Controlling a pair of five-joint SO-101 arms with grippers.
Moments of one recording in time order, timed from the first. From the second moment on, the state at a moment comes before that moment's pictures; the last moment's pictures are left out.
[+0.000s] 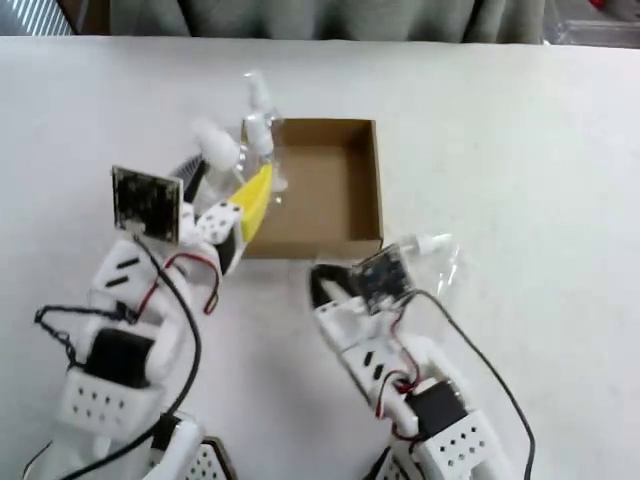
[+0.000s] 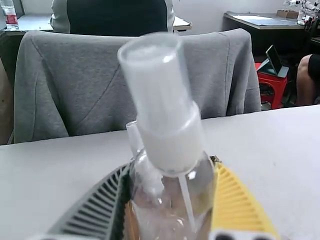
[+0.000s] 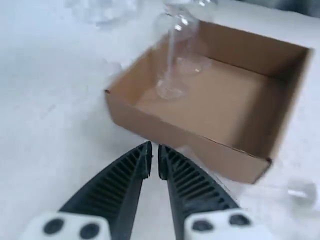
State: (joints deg) left arm 10.2 -64.2 56.9 28.7 3.3; right arm -29.3 -89.9 90.1 33.9 1.1
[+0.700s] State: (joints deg) left arm 9.9 -41.1 59.5 11.0 3.3; right arm -5.5 -89.8 96.6 41.2 1.5
